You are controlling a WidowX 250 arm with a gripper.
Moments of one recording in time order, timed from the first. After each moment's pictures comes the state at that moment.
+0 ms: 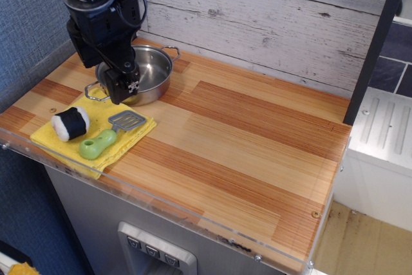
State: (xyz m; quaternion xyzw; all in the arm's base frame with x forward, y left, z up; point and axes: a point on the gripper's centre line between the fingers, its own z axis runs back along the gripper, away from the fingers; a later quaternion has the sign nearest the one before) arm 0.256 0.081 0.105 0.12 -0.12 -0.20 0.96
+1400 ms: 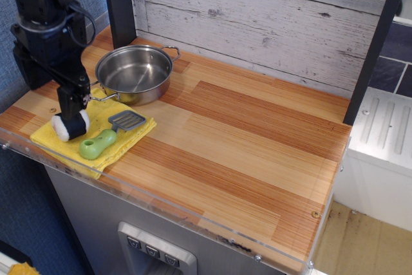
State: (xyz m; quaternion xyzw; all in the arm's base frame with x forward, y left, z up) arm 0.236 0.143 0.071 0.14 -0.05 -0.09 0.99
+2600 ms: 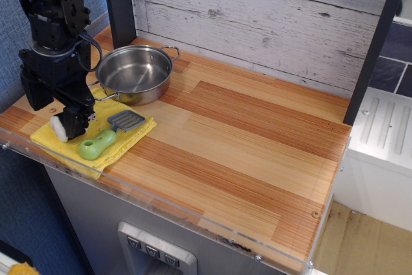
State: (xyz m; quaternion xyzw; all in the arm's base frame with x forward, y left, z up) arm 0.238 0.152 0.037 0.14 -0.01 -0.07 0.99
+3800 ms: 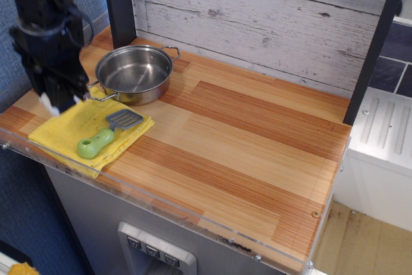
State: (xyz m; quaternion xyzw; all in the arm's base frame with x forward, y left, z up) arm 0.241 0.151 0.079 0.15 -0.07 -0.07 0.98
